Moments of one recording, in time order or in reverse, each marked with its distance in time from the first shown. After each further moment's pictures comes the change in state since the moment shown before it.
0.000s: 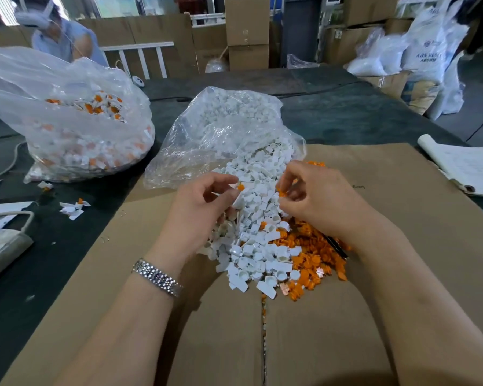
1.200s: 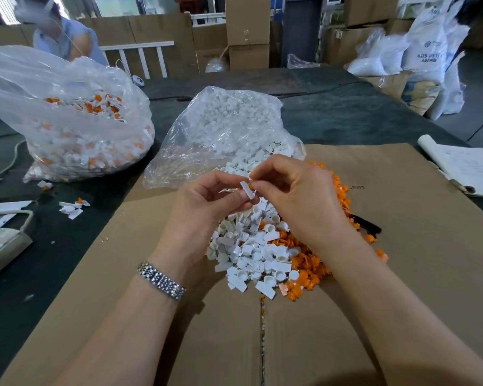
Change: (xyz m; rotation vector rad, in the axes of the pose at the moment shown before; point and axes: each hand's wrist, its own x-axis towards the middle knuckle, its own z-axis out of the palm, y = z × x) left_hand -0.007 0.008 0.010 -0.561 -0.124 0.021; right_hand -0.006 -0.033 0.019 0.352 0.246 -0.095
